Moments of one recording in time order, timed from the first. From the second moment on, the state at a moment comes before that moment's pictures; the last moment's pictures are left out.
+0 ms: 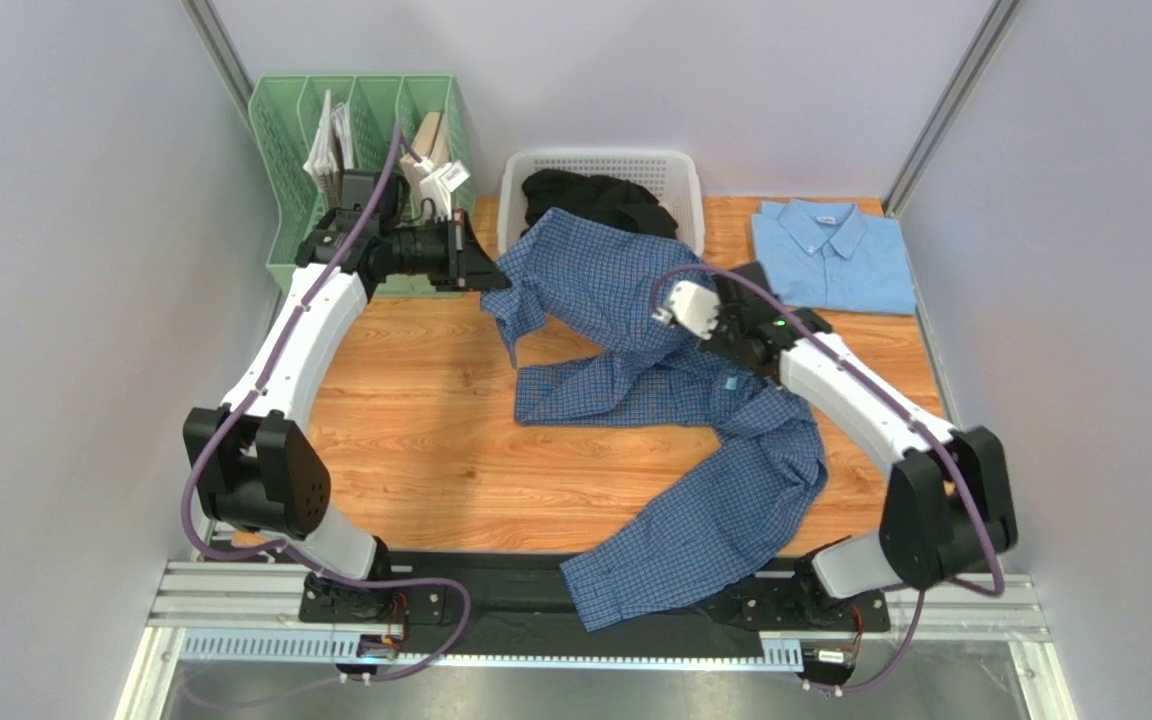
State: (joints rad) left arm -0.14 1.56 1.49 -0.64 0.86 -0.22; right arm 0.43 1.48 1.08 -0.55 0.26 -0.79
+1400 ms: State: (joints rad) left arm -0.27 1.64 1.87 -0.83 0.85 -0.06; right arm 0.13 1.30 1.02 -0.37 -0.74 -0.76
